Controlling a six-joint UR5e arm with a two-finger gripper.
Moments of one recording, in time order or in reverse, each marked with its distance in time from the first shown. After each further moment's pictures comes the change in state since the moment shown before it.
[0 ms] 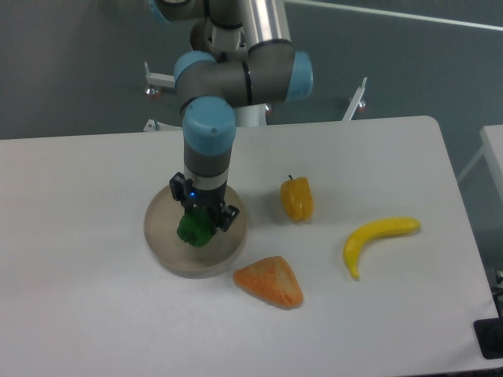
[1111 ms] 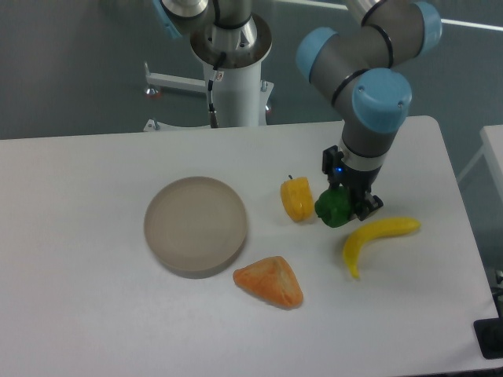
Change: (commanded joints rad) arm 0.296 -0.141 0.223 -0.157 0.189 0.956
